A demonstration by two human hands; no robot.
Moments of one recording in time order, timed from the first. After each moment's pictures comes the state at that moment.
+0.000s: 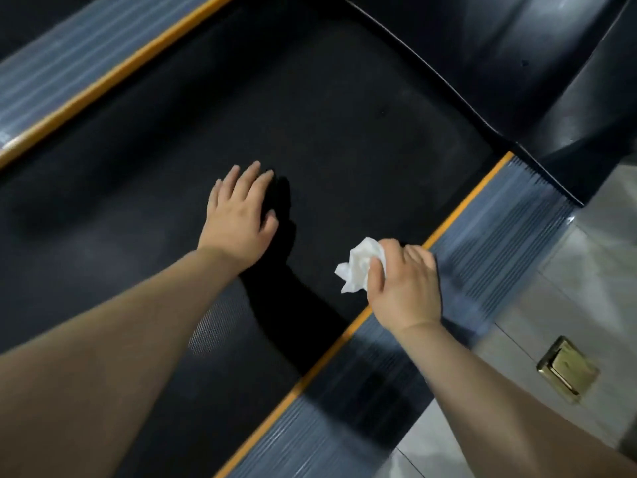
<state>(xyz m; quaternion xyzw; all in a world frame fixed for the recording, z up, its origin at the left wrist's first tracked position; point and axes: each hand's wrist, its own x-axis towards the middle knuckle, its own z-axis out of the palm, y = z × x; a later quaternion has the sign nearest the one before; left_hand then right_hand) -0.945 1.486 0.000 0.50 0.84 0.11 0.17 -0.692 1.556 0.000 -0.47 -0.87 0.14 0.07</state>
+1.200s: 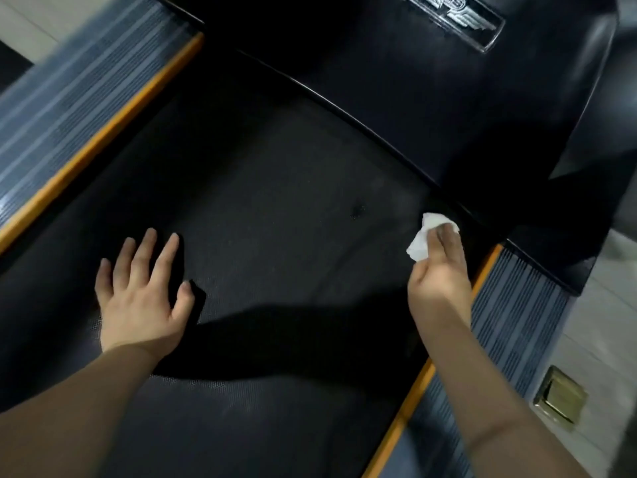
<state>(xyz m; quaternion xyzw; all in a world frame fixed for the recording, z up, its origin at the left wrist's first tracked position) -1.073 1.547 -0.032 0.48 0.87 0.03 0.11 -0.739 1.734 -0.005 -0.68 -0.70 0.18 0.05</state>
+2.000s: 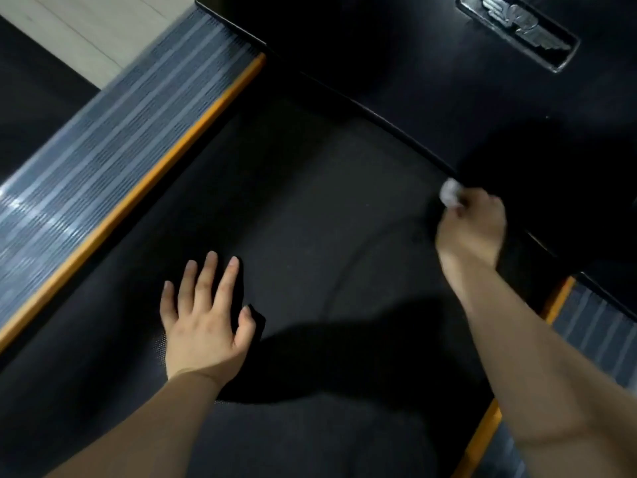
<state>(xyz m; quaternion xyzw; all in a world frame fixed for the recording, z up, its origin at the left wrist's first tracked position) -1.078 1.549 -0.031 0.49 0.86 0.02 0.13 -0.842 1.814 0.002 -0.74 -0.64 0.15 0.13</state>
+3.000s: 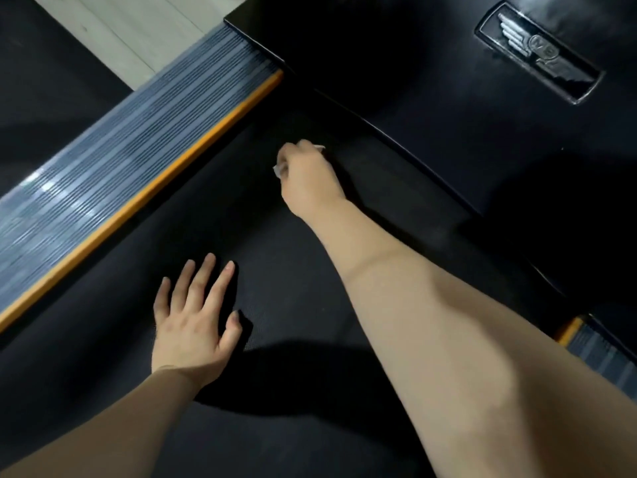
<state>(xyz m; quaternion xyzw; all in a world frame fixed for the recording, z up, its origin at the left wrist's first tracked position) -1.076 1.547 -0.034 0.50 0.86 0.02 0.10 -1.025 1.816 0.009 -0.38 -0.89 0.24 0.04</state>
